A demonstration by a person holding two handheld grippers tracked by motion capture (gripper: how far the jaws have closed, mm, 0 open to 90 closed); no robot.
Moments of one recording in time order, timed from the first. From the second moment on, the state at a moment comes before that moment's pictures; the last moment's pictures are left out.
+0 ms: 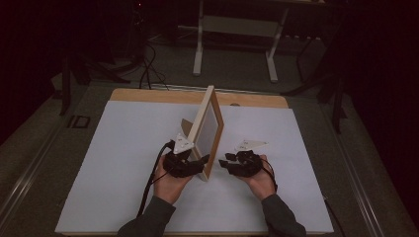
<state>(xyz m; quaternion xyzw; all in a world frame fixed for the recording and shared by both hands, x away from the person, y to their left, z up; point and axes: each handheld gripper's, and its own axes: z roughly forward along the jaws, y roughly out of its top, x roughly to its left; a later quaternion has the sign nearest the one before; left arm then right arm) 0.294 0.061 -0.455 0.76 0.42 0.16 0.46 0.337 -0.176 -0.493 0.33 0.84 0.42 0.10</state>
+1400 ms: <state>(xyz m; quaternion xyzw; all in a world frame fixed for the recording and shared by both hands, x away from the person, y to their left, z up) 0.297 0.055 -0.458 0.73 0.47 0.18 0.45 0.338 -0.179 -0.495 0.34 0.83 0.42 0.10</state>
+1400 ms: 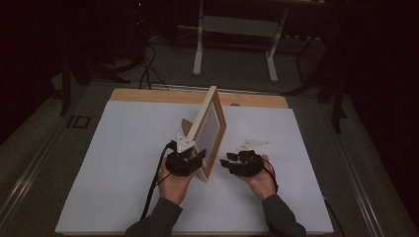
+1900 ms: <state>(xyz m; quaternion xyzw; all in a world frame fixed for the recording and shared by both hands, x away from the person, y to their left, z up) 0.304 0.067 -0.458 0.73 0.47 0.16 0.46 0.340 -0.186 -0.493 0.35 0.83 0.42 0.11</state>
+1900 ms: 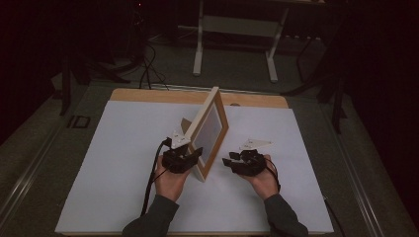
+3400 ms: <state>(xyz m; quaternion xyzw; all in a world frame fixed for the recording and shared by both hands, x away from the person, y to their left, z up) 0.329 0.116 -0.464 0.71 0.48 0.11 0.50 0.344 -0.192 -0.491 0.36 0.83 0.42 0.11</state>
